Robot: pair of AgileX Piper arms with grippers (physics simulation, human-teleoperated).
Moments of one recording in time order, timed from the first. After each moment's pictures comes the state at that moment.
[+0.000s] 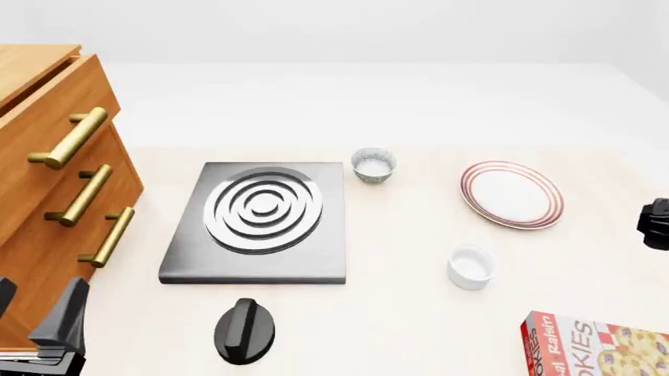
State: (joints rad) left arm 0.00 0.00 0.00 0.00 0.00; right arm -0.41 0.90 -0.66 0.40 -0.11
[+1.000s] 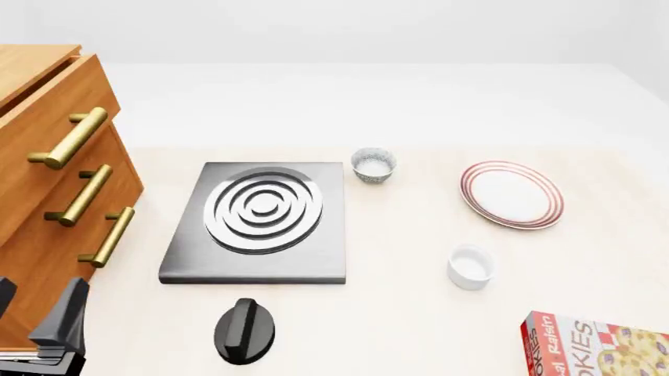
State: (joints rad) left arm 0.00 0.00 0.00 0.00 0.00; right arm -0.84 1.44 -1.16 0.54 -0.17
